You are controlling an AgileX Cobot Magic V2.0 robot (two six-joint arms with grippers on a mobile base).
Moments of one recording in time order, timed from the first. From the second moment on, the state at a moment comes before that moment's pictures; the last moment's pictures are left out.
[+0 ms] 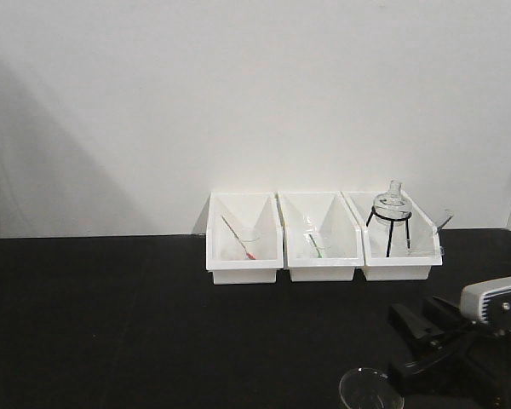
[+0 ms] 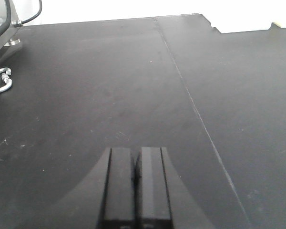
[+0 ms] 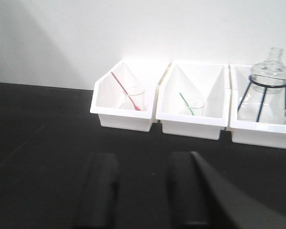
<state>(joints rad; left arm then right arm) -0.07 -0.01 0.03 -0.02 0.01 0.05 0.32 1.16 -0.53 -0.02 -0.39 0.06</state>
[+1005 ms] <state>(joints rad) -0.07 -0.01 0.03 -0.02 0.01 0.05 0.32 0.59 -0.53 0.00 0.05 0.01</state>
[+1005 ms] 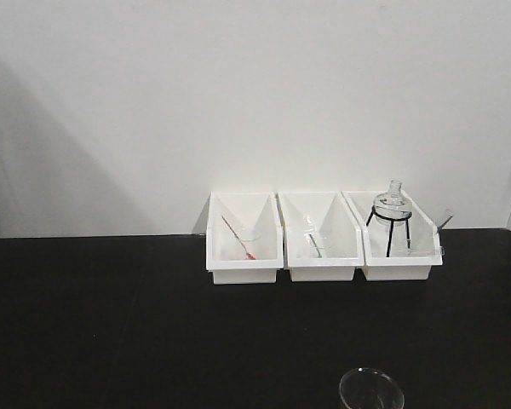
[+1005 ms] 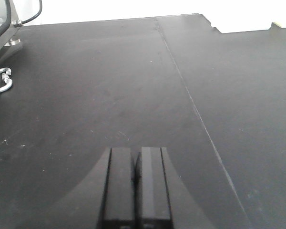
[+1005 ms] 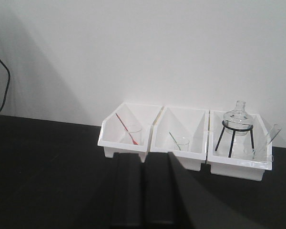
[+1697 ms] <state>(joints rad) -0.07 -0.01 0.03 -0.02 0.01 0.05 0.17 0.19 -0.10 0.00 0.07 0.01</state>
